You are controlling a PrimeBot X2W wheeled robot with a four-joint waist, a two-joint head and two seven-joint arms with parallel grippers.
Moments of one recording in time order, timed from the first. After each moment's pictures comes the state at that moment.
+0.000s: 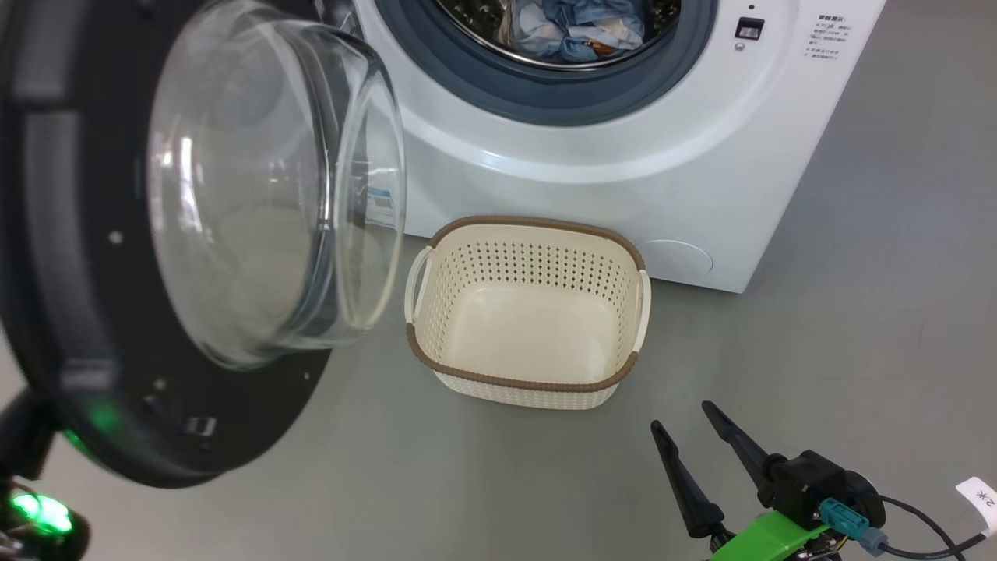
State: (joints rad) left arm -0.29 0.21 0.50 0.33 -1.74 -0.06 0.83; right arm -0.06 -0.10 0.19 0.23 0.17 0.13 -0.24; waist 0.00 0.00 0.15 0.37
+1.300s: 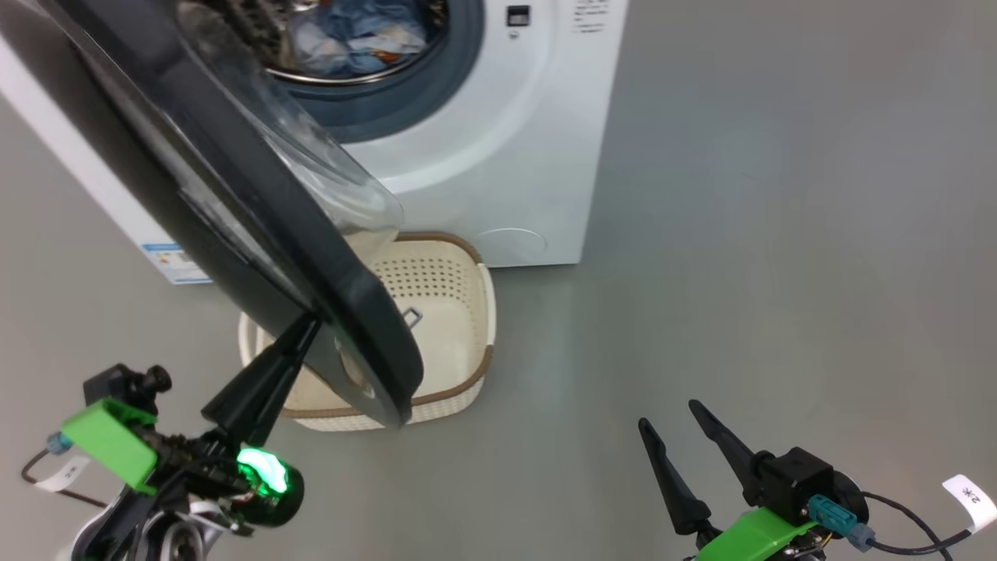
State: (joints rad) left arm -0.20 0.04 0.09 0.04 -1.91 -0.08 0.73; right arm -0.08 -0.07 0.20 0.27 0.19 0.13 -0.25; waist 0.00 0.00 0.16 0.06
